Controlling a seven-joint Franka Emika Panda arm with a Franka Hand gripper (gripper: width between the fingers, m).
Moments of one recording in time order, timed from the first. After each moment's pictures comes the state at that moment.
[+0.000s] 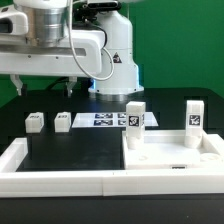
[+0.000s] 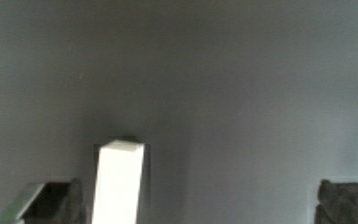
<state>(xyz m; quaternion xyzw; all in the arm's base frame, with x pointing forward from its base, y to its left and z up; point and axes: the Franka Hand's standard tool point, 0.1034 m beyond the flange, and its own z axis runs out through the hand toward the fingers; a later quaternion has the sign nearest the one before) 0.475 -0.158 0.102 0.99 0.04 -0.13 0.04</state>
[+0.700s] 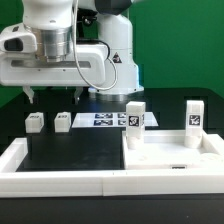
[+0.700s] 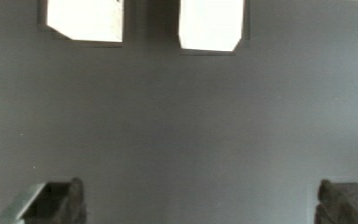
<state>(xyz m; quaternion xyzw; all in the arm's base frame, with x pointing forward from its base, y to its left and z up) 0.438 -0.150 0.080 0.99 0.03 -0.16 0.03</state>
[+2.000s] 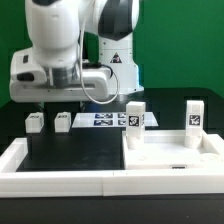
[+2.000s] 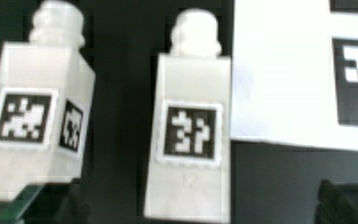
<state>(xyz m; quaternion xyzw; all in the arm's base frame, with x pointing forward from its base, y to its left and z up) 0.368 -0.146 0.039 0.94 0.03 -0.33 0.02</state>
